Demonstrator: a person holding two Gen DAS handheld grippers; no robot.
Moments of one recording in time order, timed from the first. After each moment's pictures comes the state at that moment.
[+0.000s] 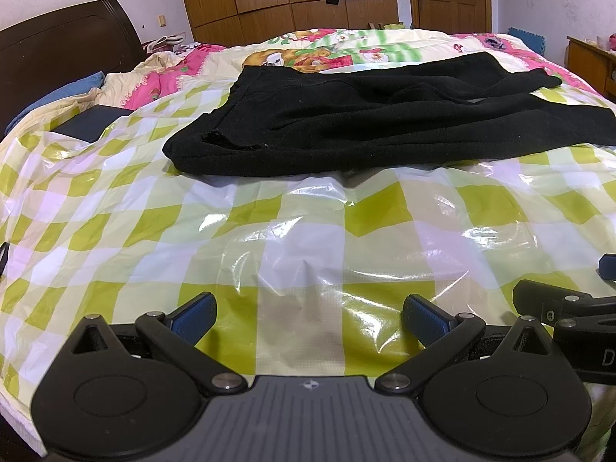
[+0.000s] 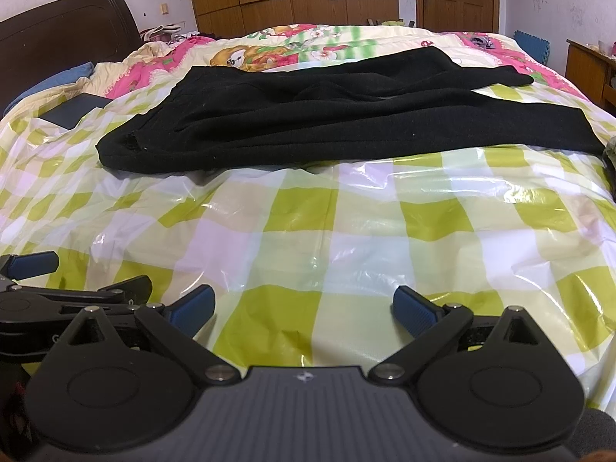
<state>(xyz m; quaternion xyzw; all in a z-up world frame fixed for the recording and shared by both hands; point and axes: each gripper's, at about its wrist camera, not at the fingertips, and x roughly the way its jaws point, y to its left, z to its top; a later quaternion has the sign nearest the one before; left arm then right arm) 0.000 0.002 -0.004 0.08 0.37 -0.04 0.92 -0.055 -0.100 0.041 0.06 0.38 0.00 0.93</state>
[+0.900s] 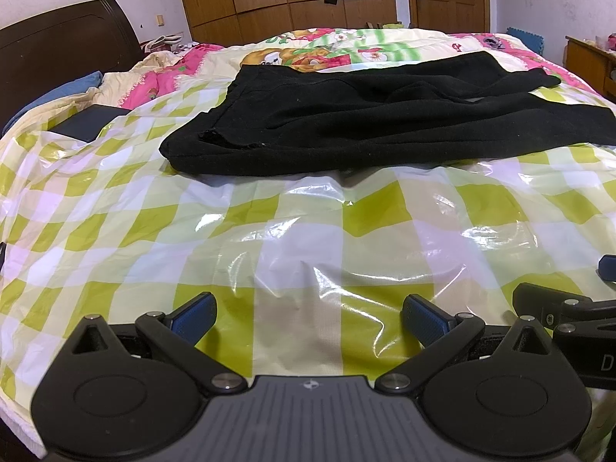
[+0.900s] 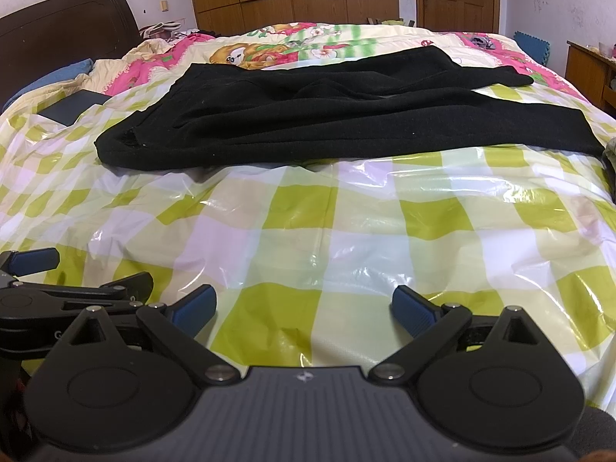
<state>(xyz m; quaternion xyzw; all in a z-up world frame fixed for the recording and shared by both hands) 0.000 0.001 -0.005 0.08 0.37 -0.04 0.92 -0.054 -0.099 0.040 0.05 0.38 0.00 0.92</state>
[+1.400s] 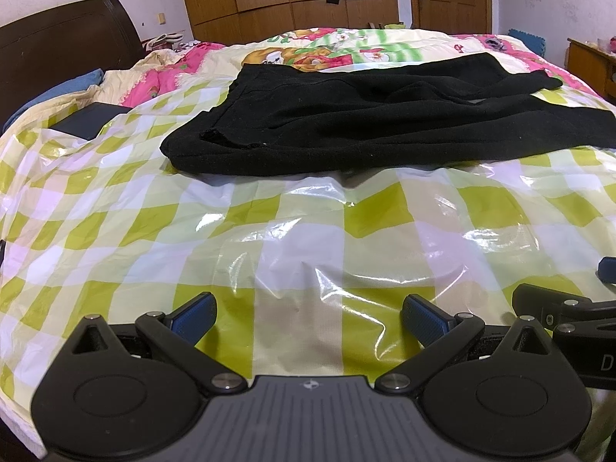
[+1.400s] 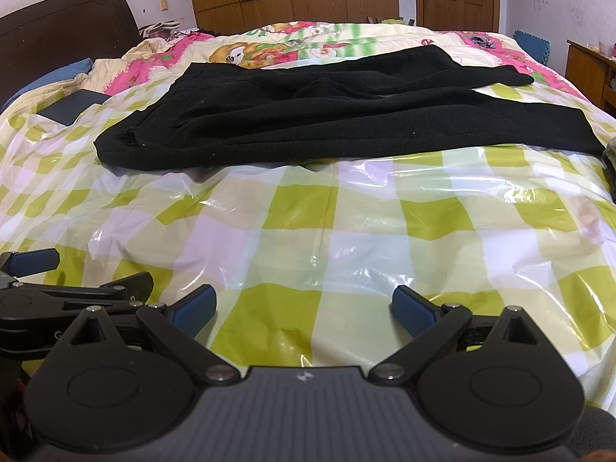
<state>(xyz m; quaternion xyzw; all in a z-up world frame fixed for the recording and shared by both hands) 0.003 0.001 -0.006 0.07 0.38 -0.03 0.92 -0.053 -0.099 0.041 0.05 0.38 0.00 0.92</state>
